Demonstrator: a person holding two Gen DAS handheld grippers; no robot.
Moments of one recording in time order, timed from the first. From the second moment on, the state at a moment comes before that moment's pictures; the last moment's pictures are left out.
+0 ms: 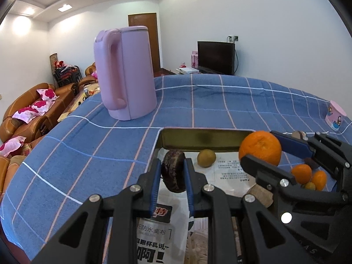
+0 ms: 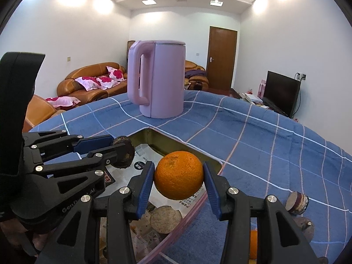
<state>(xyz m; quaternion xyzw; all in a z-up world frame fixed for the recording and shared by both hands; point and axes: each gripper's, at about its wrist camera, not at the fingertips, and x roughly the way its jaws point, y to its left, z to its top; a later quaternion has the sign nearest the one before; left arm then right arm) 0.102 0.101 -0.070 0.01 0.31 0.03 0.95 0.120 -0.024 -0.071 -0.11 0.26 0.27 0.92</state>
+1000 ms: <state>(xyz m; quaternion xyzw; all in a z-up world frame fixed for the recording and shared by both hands) 0.095 0.100 -0.058 0.01 0.30 0.05 0.95 0.117 -0.041 -0.068 -0.08 0.26 0.25 0.93</state>
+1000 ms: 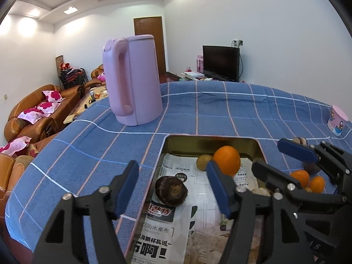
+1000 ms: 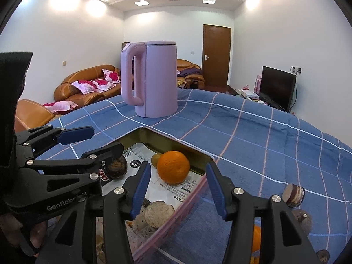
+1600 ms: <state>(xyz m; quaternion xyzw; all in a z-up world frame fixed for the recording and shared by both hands) 0.076 0.070 -0.046 0.00 0.27 0.03 0.96 0.097 -0.082 -0.056 -0.06 0.24 0.22 0.94</state>
